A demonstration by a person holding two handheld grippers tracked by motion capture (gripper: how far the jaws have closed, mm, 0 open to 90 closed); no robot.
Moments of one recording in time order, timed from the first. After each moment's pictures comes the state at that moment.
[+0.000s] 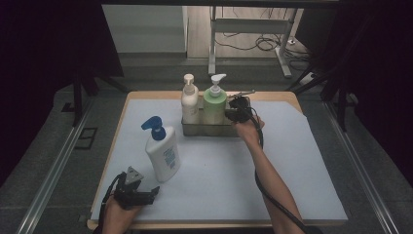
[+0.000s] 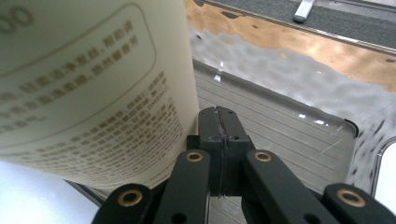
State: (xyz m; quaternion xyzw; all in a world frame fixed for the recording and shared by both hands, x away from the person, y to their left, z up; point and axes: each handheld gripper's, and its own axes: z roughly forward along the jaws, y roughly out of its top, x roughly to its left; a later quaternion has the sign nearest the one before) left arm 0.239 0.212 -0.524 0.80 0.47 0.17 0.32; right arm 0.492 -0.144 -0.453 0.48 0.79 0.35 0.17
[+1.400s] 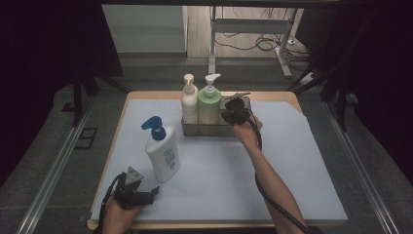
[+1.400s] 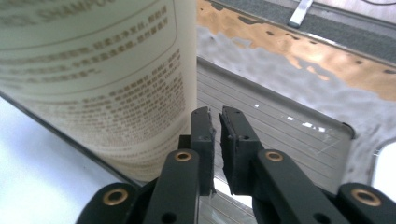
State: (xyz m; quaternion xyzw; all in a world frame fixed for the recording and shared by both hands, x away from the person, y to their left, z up) left arm 0.238 0.212 -0.524 0.80 0.47 0.17 0.32; right arm 0.476 -0.133 -0.443 0.45 0.80 0.34 0.20
